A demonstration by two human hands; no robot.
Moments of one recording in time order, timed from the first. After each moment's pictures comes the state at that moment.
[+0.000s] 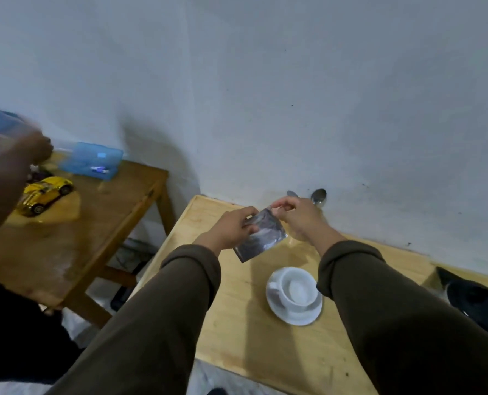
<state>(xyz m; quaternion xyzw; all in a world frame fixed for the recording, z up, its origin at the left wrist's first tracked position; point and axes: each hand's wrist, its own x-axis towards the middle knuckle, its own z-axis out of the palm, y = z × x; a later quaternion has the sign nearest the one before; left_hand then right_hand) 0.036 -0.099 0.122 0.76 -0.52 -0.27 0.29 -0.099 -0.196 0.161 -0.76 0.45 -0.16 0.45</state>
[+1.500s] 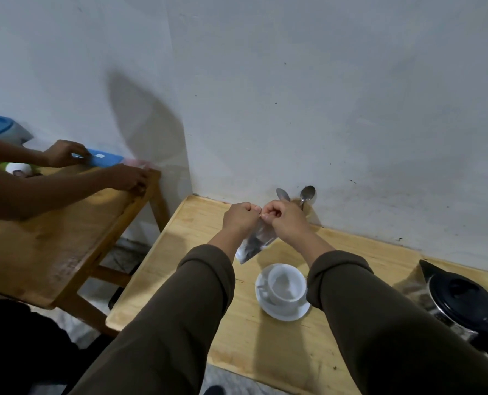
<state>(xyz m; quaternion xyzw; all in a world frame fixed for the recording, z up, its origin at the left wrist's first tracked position) -0.012 -0.136 0.131 0.78 -0.27 -0.35 0.44 -0.113 -0.192 0.146 -0.79 0.41 -0.18 0.42</state>
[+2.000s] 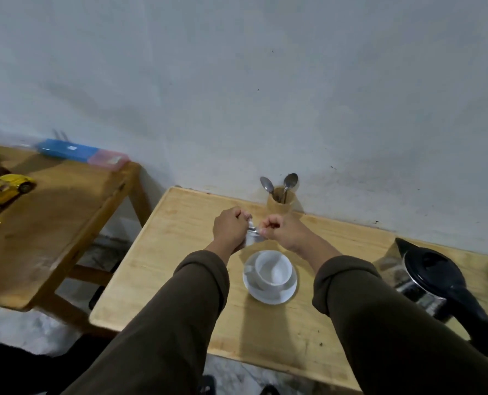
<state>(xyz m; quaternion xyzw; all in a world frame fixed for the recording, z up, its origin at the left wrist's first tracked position) -0.034 -0.122 0.093 0.80 -0.32 -0.29 0.41 -0.160 -0.170 0.140 -0.76 0.40 -0.07 0.51</state>
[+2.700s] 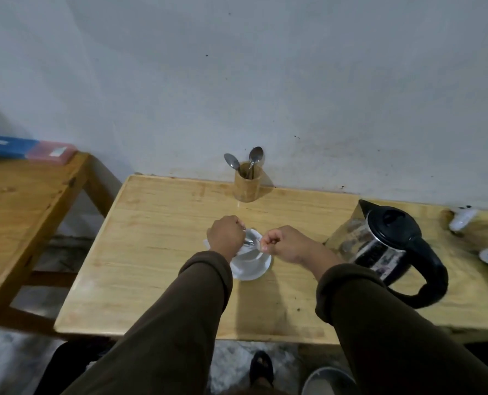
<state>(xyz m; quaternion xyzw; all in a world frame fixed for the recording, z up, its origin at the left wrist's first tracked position) -0.093 -0.129 0.049 0.83 -0.40 -0.30 0.22 -0.238 -0.156 0.105 -0.72 0.48 0.01 0.50</state>
